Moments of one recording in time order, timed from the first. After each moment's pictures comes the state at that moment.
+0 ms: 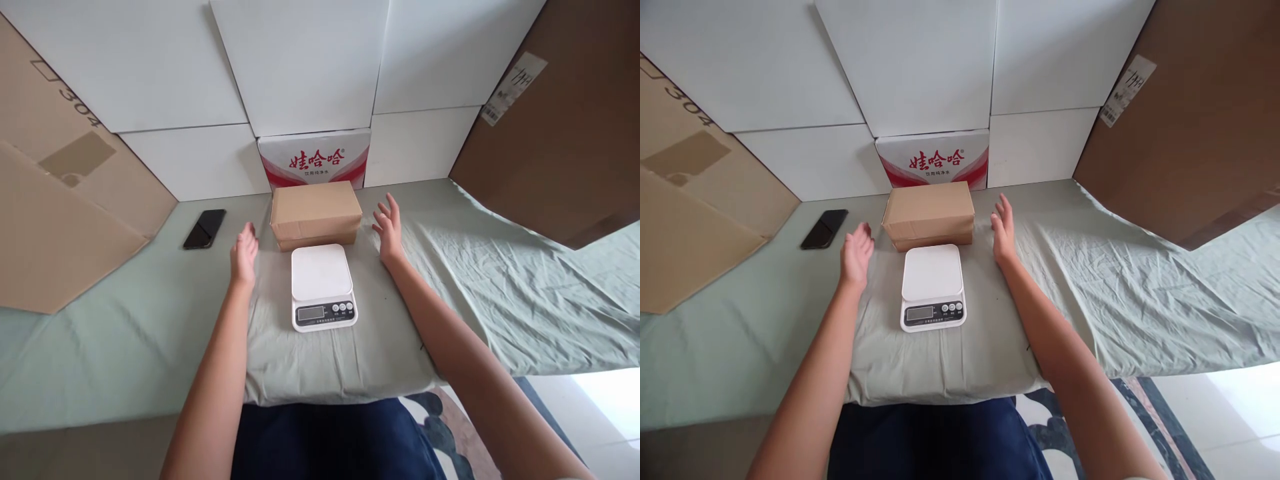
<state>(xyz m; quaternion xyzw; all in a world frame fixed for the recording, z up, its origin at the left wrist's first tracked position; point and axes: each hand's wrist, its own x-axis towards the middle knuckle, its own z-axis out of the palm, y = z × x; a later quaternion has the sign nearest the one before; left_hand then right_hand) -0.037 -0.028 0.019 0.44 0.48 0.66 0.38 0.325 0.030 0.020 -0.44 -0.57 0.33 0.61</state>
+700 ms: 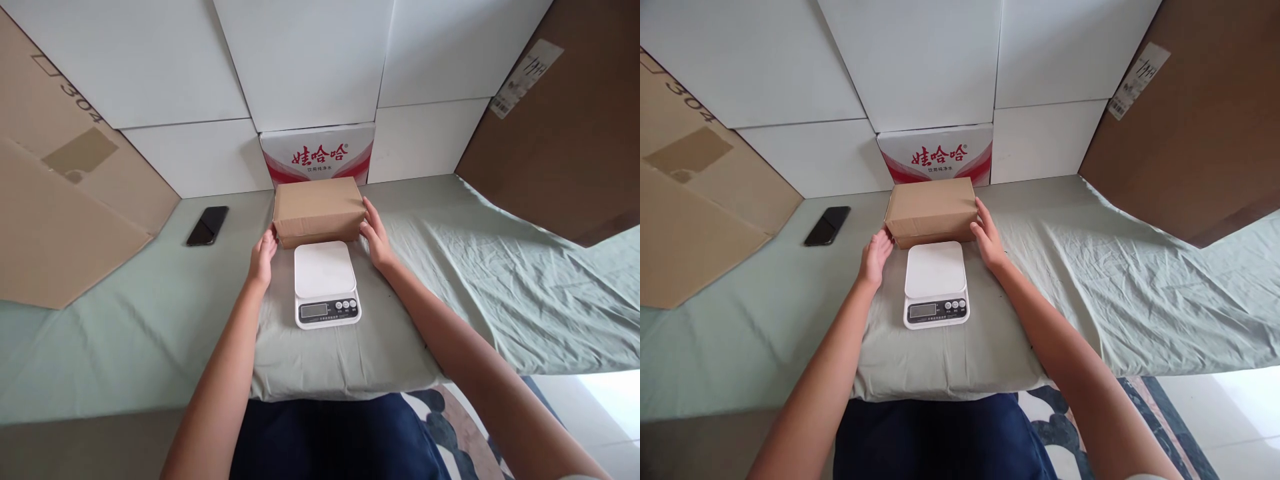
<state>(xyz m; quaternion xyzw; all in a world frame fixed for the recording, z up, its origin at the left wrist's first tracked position) -0.006 -0.037 0.020 0.46 0.47 0.62 0.42 0.293 0.000 0.035 -0.37 -0.64 0.40 0.54</state>
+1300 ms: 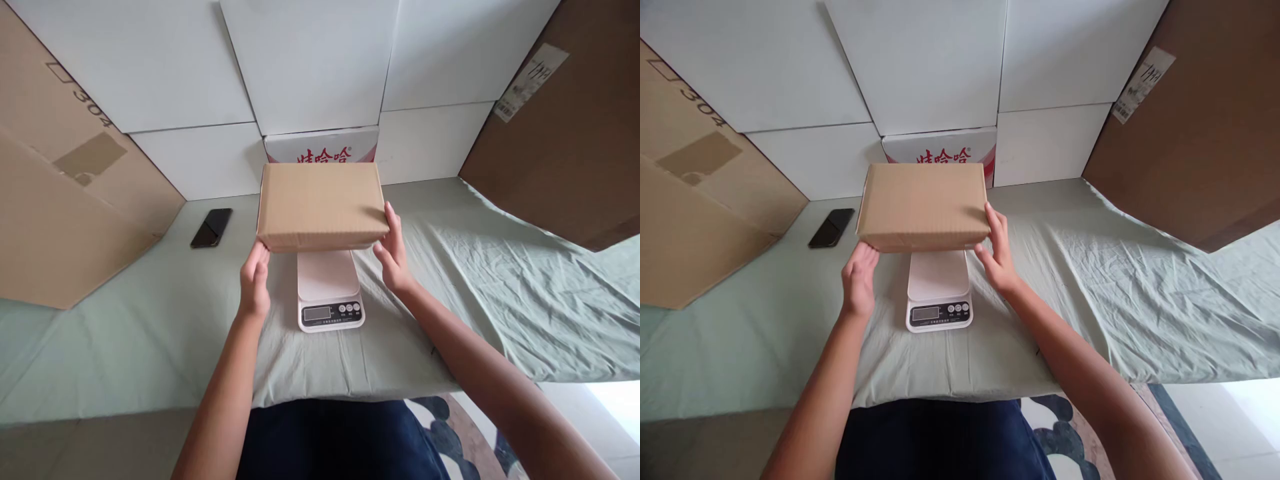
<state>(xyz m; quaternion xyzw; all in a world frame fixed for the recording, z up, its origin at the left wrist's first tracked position) 0.010 -0.109 0.054 0.53 0.42 0.67 0.31 0.300 -0.050 0.052 -0.34 -0.72 0.22 0.57</state>
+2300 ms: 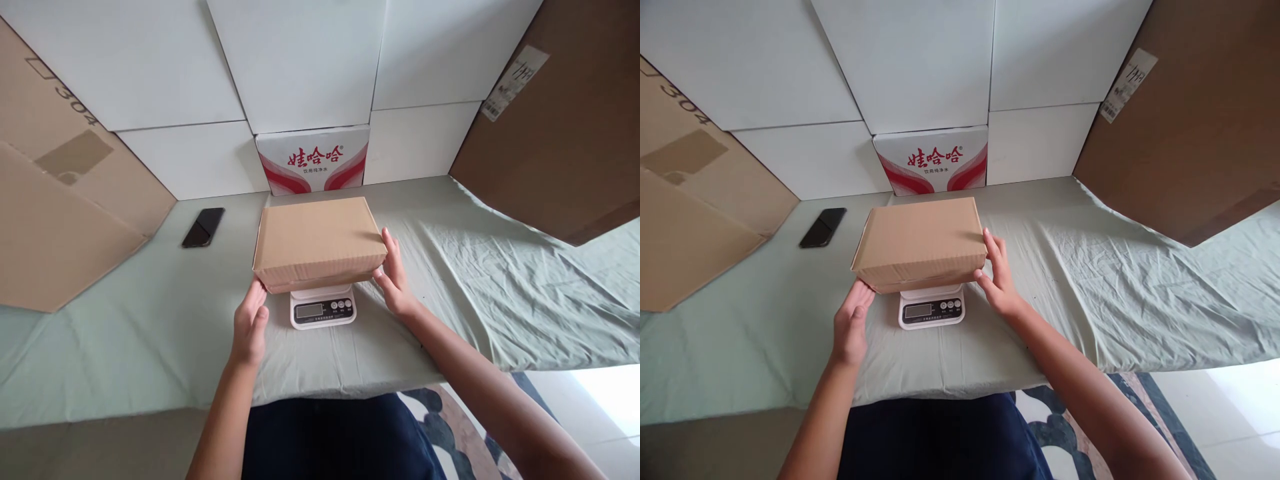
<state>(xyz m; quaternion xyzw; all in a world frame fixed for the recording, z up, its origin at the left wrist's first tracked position) 0.014 -0.182 0.029 0.55 0.45 0.62 0.34 0.319 -0.101 0.038 -0.35 -0.74 0.24 0.53</state>
